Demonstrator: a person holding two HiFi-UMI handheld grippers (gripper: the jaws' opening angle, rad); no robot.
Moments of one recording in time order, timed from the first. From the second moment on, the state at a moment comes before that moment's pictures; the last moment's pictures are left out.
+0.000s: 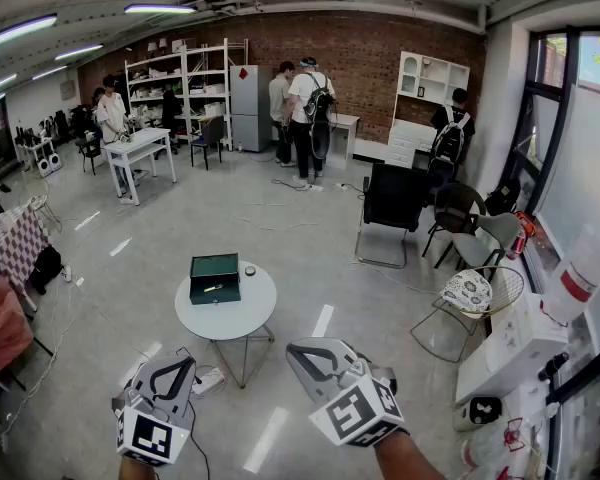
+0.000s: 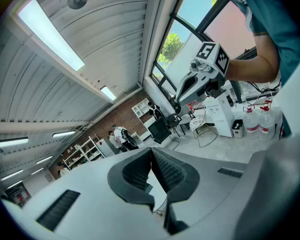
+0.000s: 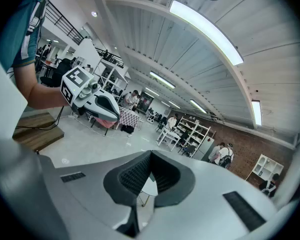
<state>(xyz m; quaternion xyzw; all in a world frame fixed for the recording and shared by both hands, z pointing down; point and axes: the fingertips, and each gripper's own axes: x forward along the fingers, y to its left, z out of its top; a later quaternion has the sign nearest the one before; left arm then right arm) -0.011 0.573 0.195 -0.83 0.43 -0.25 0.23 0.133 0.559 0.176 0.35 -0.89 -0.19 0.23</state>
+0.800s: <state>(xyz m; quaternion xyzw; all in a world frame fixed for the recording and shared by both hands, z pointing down) -0.064 0.532 0.203 -0.84 0.42 -0.25 0.22 0.080 0.521 0.181 0.36 -0.89 -0.17 0.23</state>
